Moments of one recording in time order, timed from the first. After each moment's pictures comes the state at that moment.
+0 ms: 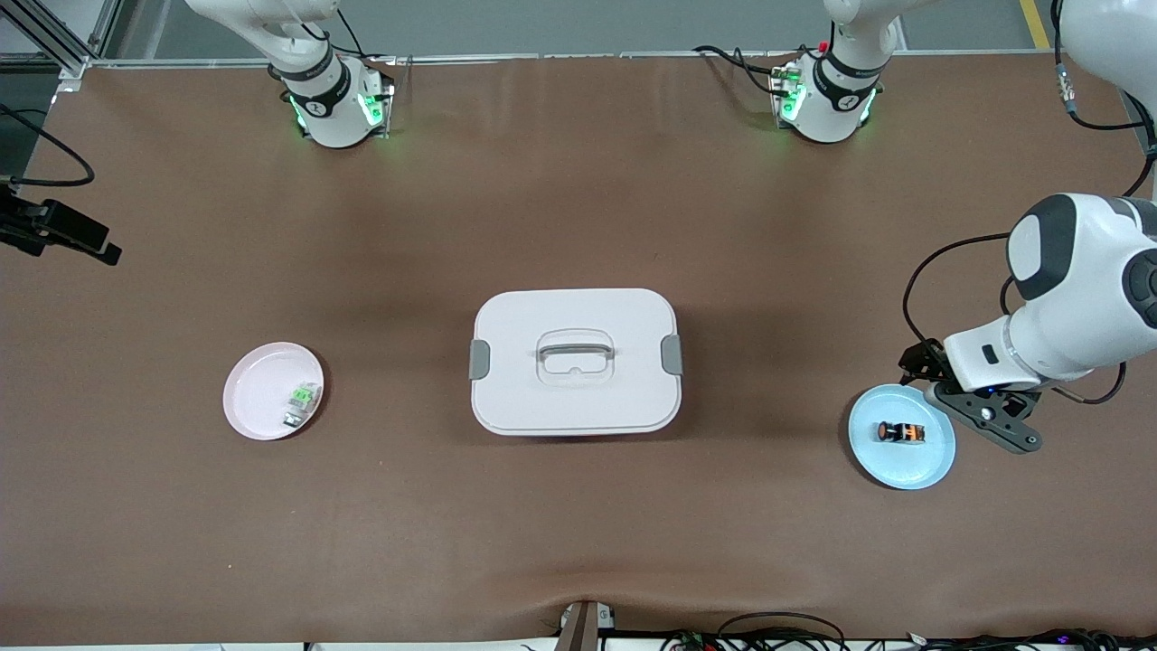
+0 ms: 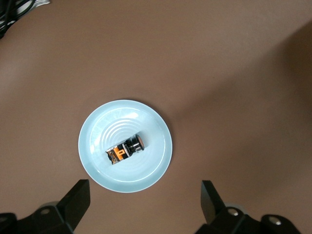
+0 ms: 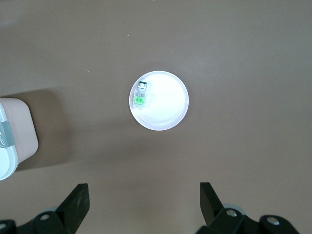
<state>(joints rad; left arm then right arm) 0.35 0.40 -0.47 -1.63 0.19 2.06 0.38 -0.04 0.04 -0.04 -1.50 0.04 1.53 0.07</state>
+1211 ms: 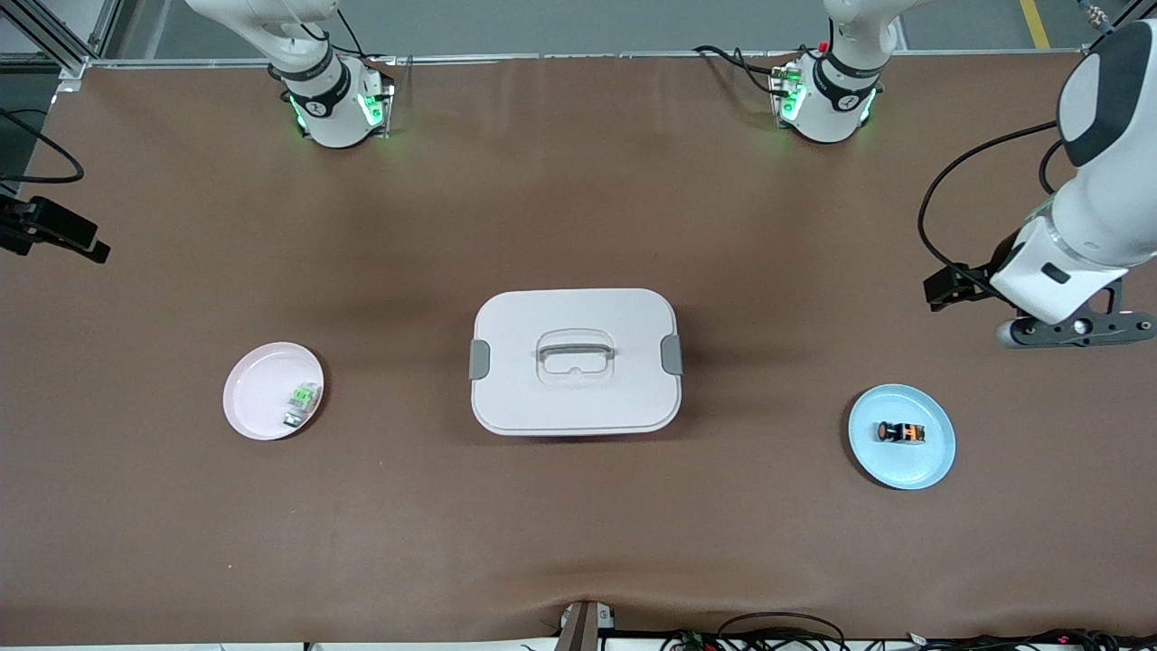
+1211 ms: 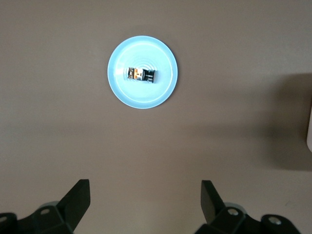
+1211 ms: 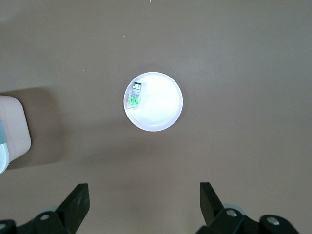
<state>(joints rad) 0.36 0.18 -0.53 -1.53 0.19 1.64 -0.20 -0.05 0.03 -0.05 -1.50 0.02 1.53 0.03</state>
